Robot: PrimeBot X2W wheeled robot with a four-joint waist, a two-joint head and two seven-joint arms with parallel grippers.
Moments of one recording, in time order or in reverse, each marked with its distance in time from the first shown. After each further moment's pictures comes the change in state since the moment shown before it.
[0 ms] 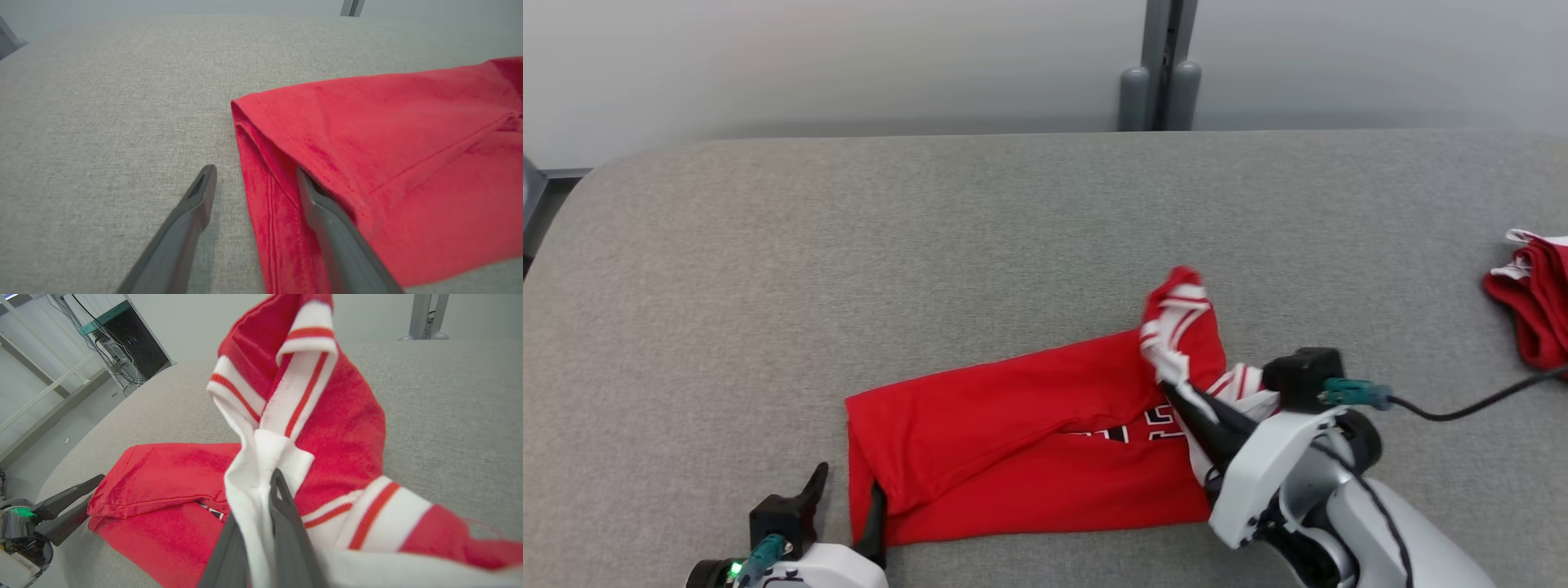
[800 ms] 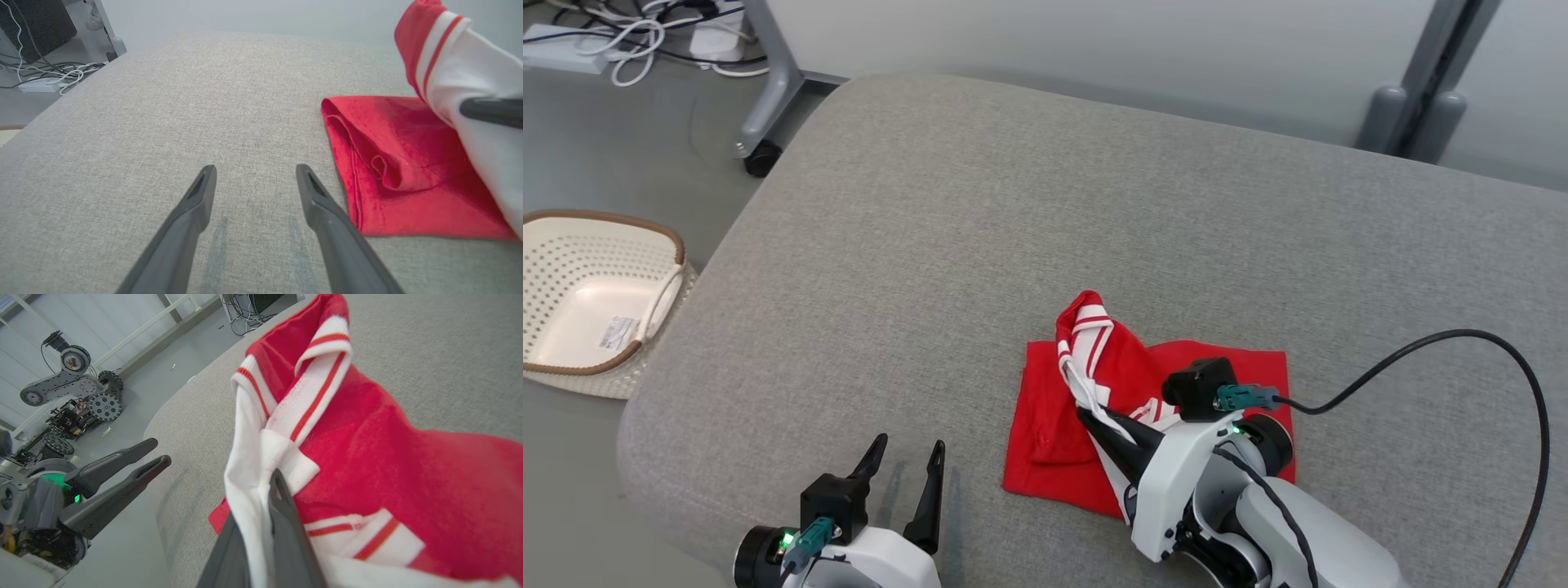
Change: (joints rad) left arm -0.021 0.000 -0.180 -0.081 -0.077 0.024 0.000; right arm -0.114 0.120 0.213 0.150 0.049 0.000 -0.006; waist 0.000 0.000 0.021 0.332
